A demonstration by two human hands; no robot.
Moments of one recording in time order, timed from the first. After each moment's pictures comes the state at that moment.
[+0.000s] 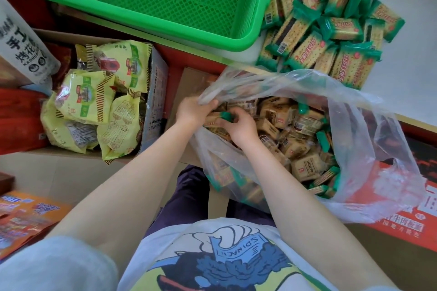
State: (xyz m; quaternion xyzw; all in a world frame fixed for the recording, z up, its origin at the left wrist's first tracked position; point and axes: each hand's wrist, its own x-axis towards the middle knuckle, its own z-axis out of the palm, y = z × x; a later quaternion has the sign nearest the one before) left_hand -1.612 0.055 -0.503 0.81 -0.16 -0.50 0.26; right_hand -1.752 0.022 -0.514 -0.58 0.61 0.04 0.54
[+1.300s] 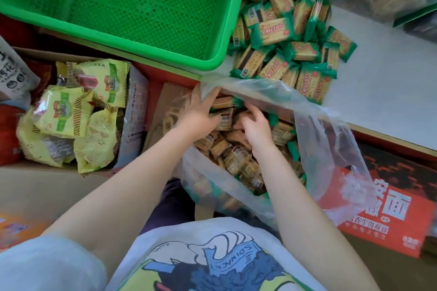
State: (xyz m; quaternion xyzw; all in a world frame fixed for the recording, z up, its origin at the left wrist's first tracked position) left_hand -1.650 0.014 -0.475 0.77 -0.47 -0.42 0.04; right_hand -1.808 -0.034 -0.462 -0.39 0.68 -0.11 0.62
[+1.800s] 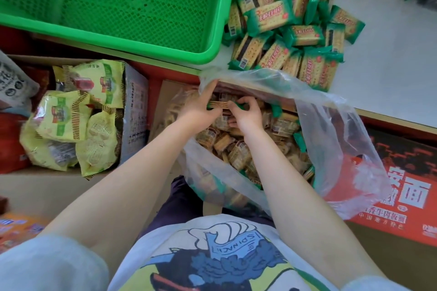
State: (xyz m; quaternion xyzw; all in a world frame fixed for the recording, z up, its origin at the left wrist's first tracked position) left_hand -1.646 0.010 -0.493 0.76 -0.44 -0.46 0.11; right_hand -1.788 -0.037 -0.504 -0.38 0.70 -0.13 0.59
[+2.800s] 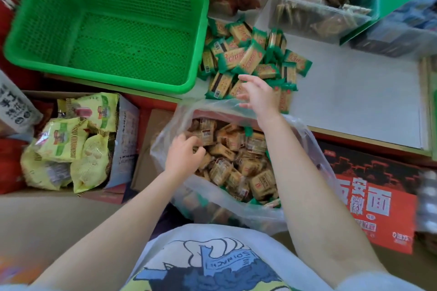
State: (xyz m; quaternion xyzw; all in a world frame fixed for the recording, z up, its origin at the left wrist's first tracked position) left_hand -1.698 0.062 -0.448 0.81 -0.45 -0.36 0.13; right_hand -1.832 -0.118 -0.369 -0.49 0.61 -0.20 0.59
